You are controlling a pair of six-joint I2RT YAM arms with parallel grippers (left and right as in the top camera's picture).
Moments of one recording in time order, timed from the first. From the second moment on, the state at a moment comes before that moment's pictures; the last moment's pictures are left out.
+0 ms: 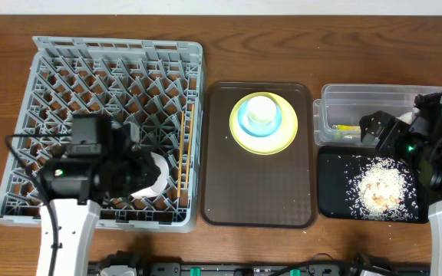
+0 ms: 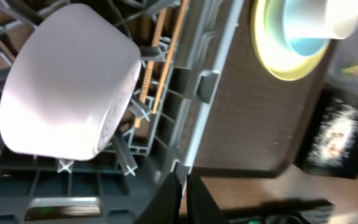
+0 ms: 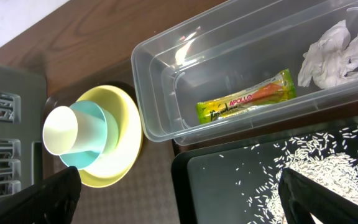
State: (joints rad) left arm -0.01 1.08 1.05 -1.23 0.38 -0.36; right arm -0.26 1.08 1.05 -0.86 -0.31 0.28
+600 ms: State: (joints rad) left arm -0.14 1.38 1.05 -1.16 0.13 -0.47; right arm -0.26 1.08 1.05 -0.86 -0.31 0.28
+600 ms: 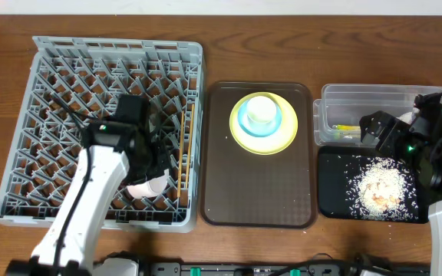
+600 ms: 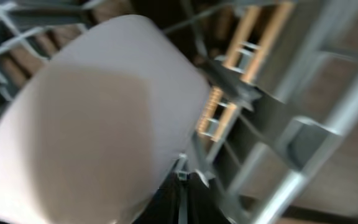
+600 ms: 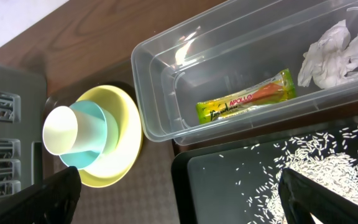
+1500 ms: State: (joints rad) left arm -0.18 1.32 1.44 -1.23 0.05 -0.55; right arm -0.26 1.08 1.05 -0.86 -0.31 0.28
